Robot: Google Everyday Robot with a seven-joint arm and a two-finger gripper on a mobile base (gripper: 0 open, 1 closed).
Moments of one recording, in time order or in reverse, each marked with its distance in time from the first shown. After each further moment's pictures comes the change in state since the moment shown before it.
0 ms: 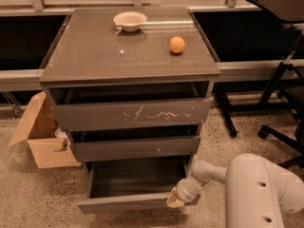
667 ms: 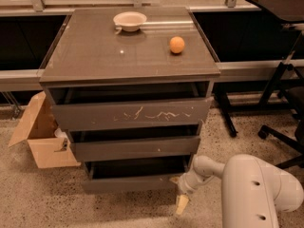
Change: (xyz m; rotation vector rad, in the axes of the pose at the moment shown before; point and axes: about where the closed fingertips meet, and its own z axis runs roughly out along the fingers) arm 0.011 -0.028 -0.010 0.032 0.006 0.009
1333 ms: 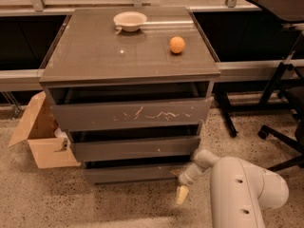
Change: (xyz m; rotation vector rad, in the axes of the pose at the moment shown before) arm 0.008 -0.048 -0.003 0.002 -0.001 -0.003
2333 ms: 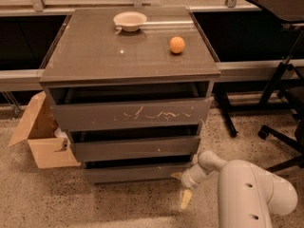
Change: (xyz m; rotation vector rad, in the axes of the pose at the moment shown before) arm -0.002 0.025 -0.010 -0.052 -0.065 -0.041
